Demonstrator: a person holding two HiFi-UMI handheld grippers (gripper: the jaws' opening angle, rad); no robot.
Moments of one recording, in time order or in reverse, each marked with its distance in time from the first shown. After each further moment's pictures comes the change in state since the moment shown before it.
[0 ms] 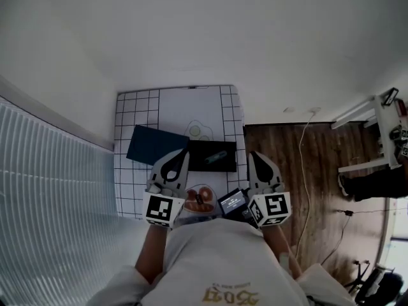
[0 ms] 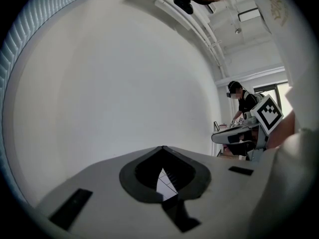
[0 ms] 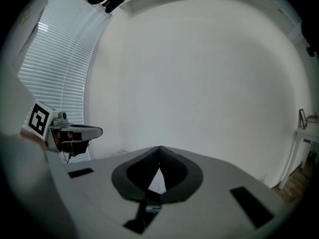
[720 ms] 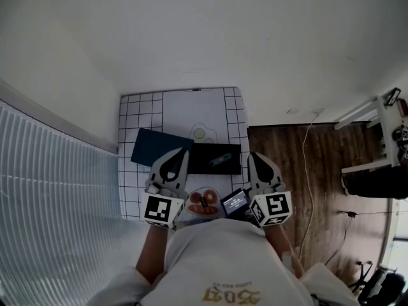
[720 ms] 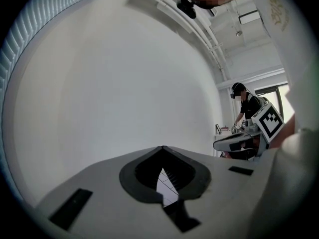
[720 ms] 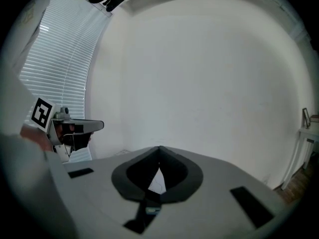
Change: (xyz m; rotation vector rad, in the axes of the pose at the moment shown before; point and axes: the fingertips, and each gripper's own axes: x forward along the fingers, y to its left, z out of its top) left arm 0.000 0.017 0.012 -0.025 -0.023 0.009; right arm 0.012 0.007 -0.004 -0.004 0.008 0.021
